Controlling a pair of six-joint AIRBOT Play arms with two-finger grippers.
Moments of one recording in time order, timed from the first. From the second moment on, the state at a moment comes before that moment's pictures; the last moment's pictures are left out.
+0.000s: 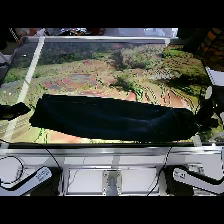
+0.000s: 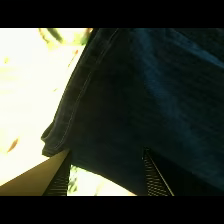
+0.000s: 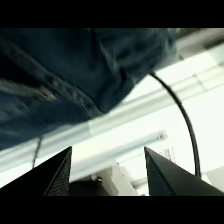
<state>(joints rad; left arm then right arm) 0.66 -1.14 0.96 1.16 -1.08 -1.08 -0.30 -1.26 1.02 -1.80 1.64 1.68</state>
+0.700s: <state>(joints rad) 0.54 -1.38 1.20 1.02 -1.12 -1.08 -0.30 -1.05 0.97 -1.81 1.28 1.61</state>
